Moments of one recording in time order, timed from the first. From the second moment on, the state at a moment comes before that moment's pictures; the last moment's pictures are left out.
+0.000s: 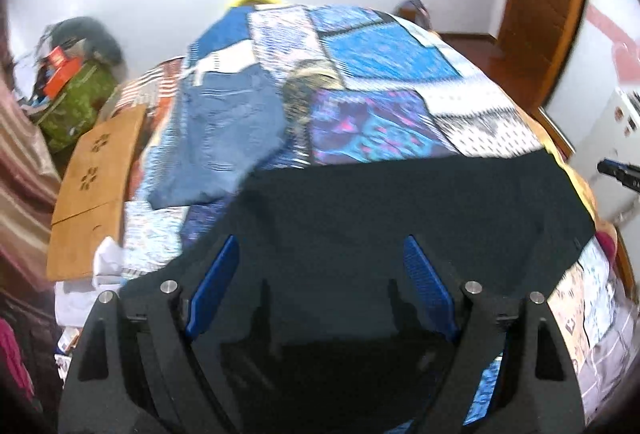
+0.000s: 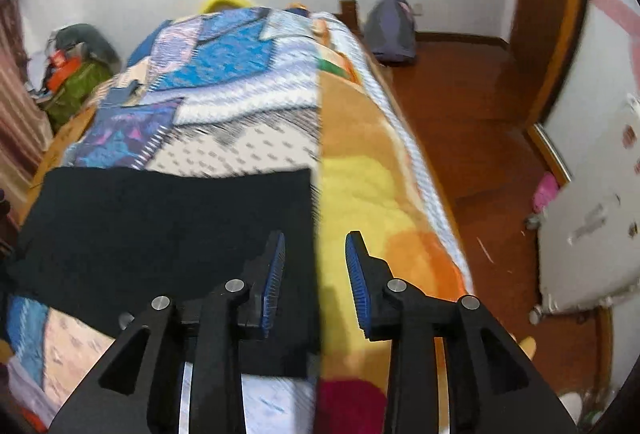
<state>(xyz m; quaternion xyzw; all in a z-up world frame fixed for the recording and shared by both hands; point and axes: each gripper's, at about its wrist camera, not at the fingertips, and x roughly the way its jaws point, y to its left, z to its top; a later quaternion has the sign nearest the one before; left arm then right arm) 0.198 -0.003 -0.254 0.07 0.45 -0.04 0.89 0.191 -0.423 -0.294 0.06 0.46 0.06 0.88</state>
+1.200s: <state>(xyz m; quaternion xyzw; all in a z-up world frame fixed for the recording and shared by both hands) 0.222 0.226 -0.374 -0.07 0.54 -0.02 0.84 0.329 0.014 -0.314 -0.15 0.50 0.47 0.71</state>
